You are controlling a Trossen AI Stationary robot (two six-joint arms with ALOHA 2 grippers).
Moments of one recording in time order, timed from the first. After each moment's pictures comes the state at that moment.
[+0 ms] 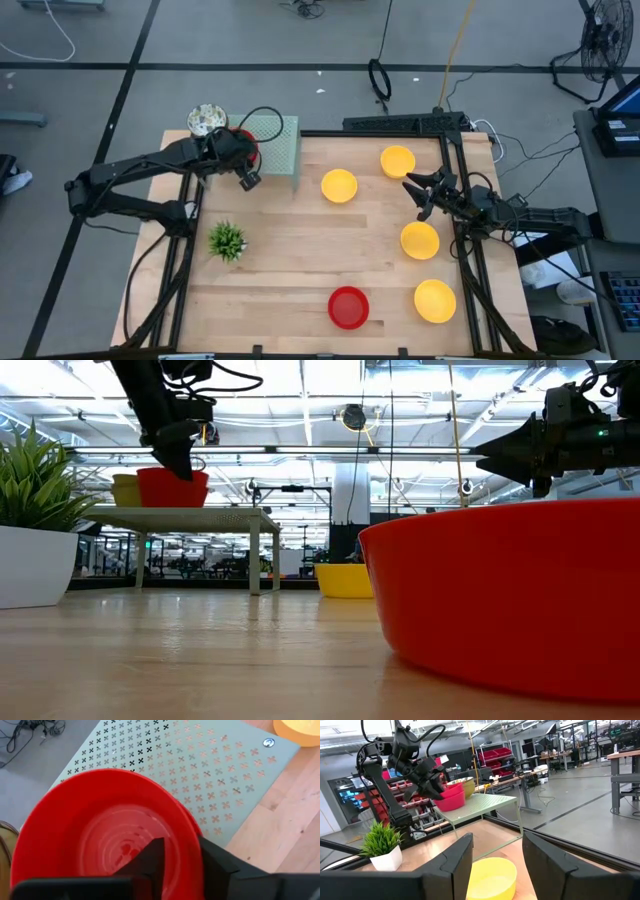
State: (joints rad) left arm 0.41 1.14 1.00 -0.87 -0.35 -0.06; right arm -0.11 0.16 0.01 0.25 0.36 0.22
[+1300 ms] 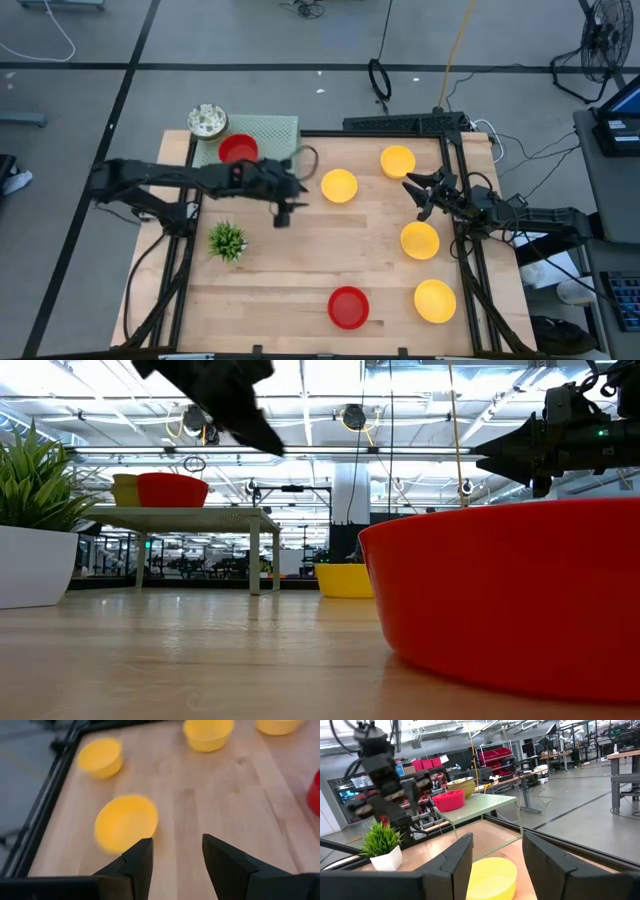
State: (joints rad) left arm 0.11 1.35 0.99 -0.26 0.01 0.21; right arm -0.11 0.16 0.01 0.25 0.36 0.22
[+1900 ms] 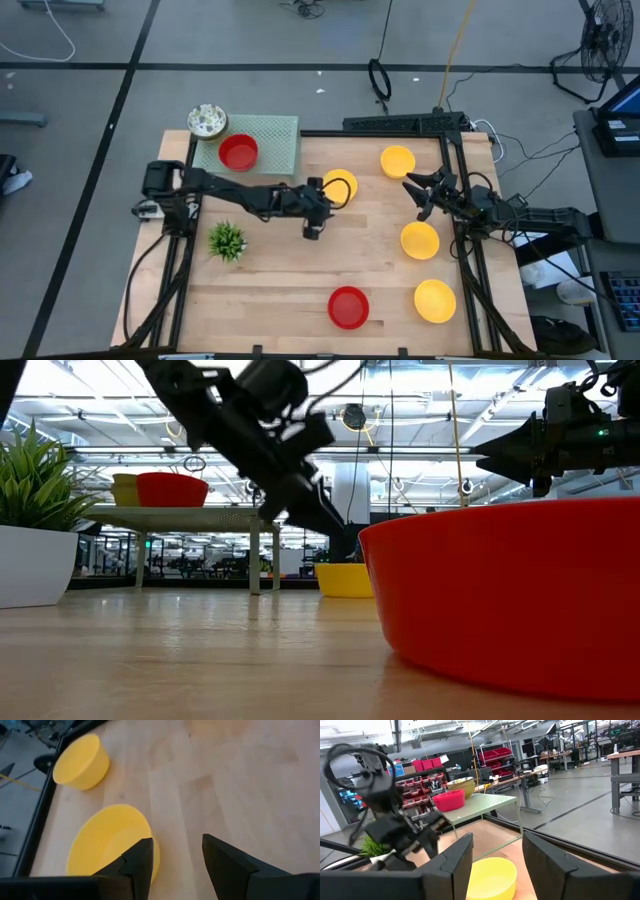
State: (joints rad) left arm 0.04 1.80 0.99 0.19 -0.16 0.42; right arm -0.11 0.16 0.01 0.25 0.36 0.22
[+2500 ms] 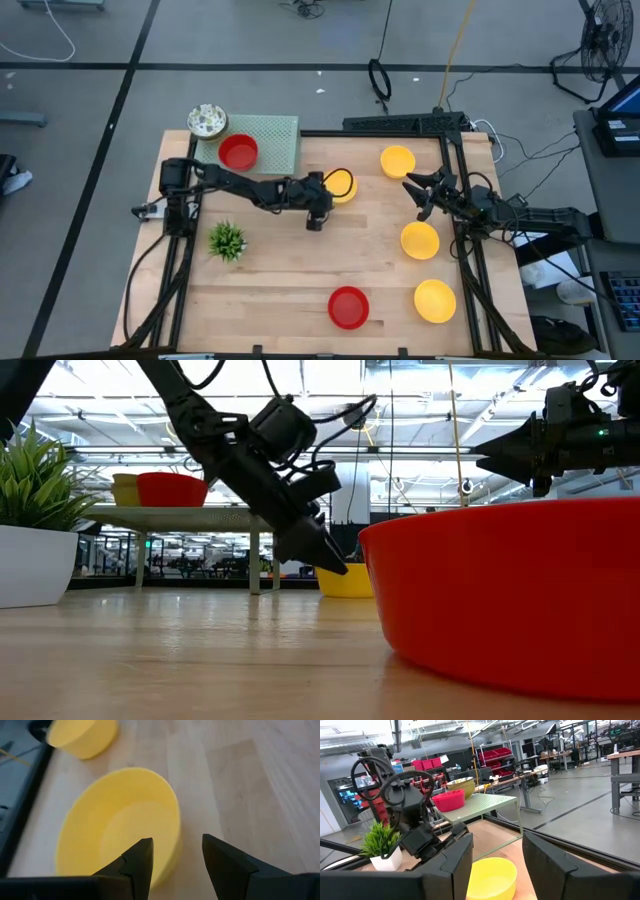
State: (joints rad) left arm 0.14 1.91 0.99 0.27 -0.12 0.41; right arm -0.11 0.16 0.01 0.25 0.36 0.22
